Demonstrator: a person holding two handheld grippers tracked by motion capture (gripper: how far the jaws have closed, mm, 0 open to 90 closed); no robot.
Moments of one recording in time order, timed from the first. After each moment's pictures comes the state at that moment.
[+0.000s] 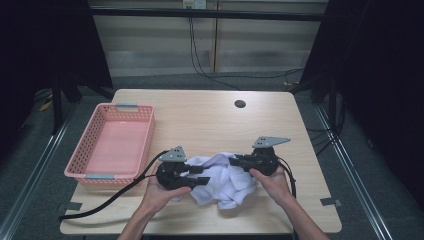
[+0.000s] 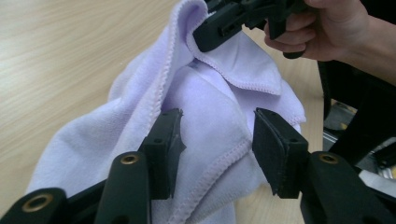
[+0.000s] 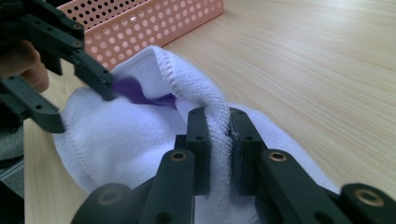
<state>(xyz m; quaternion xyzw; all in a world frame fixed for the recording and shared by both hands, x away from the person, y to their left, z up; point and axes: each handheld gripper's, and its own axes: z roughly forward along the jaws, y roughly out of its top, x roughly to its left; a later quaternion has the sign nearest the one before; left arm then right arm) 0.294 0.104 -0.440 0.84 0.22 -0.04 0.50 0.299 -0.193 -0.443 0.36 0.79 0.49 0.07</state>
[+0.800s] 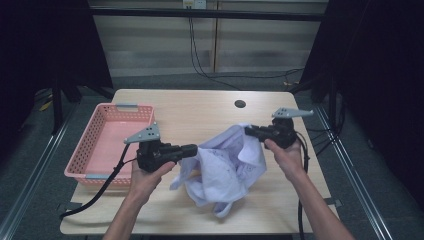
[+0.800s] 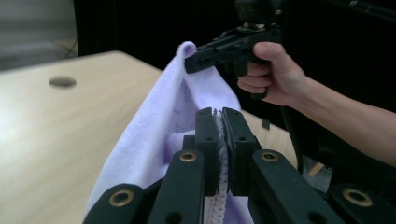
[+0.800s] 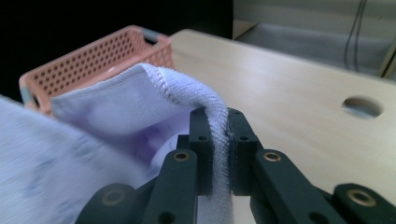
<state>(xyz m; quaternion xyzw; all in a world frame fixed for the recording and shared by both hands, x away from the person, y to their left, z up) 0.301 0.141 -0.360 0.75 0.21 -0.01 0.63 0.338 -0.234 -0.372 0.40 0.74 0.52 0.14</state>
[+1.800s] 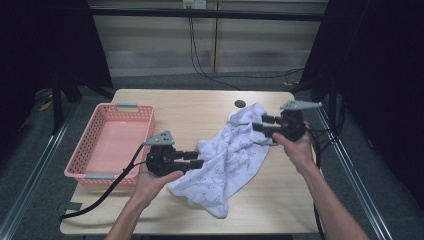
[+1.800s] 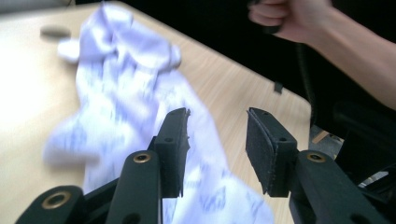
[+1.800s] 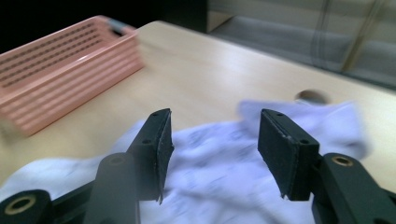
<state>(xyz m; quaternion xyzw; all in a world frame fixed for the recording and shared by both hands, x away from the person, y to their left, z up) 0.305 0.127 -0.408 0.80 0.25 -0.04 0.54 0.348 -0.255 -0.372 0.41 0.76 0.48 0.16</state>
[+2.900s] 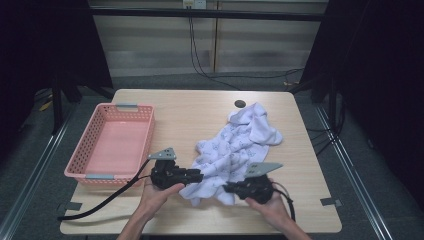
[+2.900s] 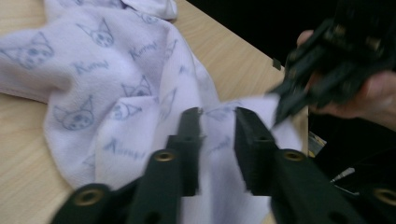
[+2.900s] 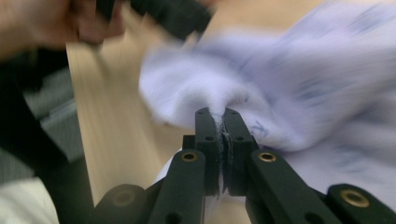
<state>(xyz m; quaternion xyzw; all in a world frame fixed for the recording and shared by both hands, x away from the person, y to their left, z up) 0.302 0.127 -0.461 0.79 0.28 -0.09 0.54 0.239 -0.172 -0.458 0.32 0.82 0.48 0.05</state>
